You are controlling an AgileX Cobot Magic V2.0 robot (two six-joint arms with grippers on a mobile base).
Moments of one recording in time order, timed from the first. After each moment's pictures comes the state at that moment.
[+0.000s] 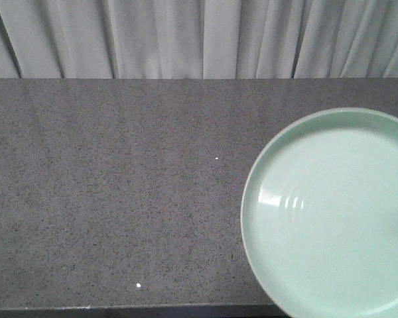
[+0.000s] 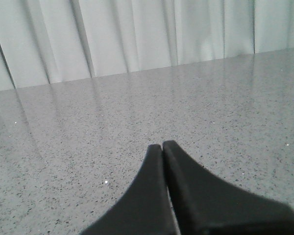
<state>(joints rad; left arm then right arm) 0.07 -0.01 0.03 -0.27 0.15 0.24 -0.06 0.54 -0.87 0.43 0.97 -0.35</state>
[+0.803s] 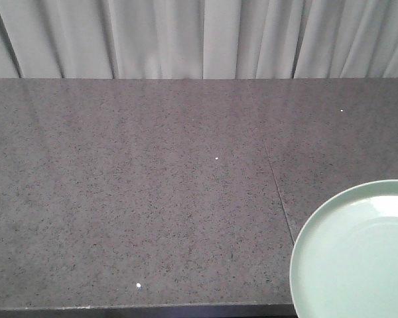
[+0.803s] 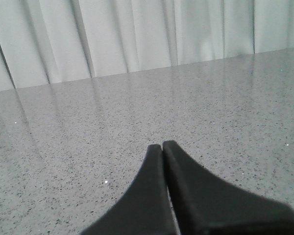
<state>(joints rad) 0.07 -0.01 0.03 -0.27 0.15 0.24 -0.06 0.21 -0.69 0.17 1.03 -0.09</state>
